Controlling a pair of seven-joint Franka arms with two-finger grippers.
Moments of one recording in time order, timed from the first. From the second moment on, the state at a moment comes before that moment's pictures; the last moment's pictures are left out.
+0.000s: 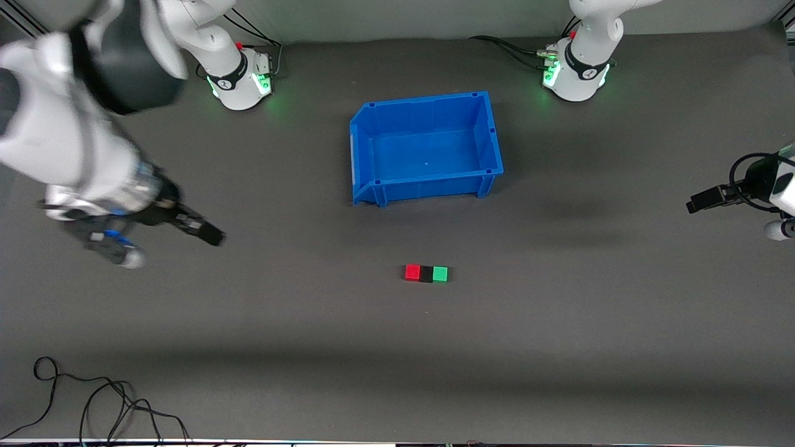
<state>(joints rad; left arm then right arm) 0.26 0.04 -0.16 -1.78 -0.03 1.76 -0.06 0.40 0.20 -0.23 -1.43 0.06 1.64 0.63</state>
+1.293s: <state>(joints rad) 0.18 -0.04 -0.18 -1.72 0.03 1.64 -0.05 0.07 0.10 -0.12 -1.48 -0.01 1.56 -0.07</state>
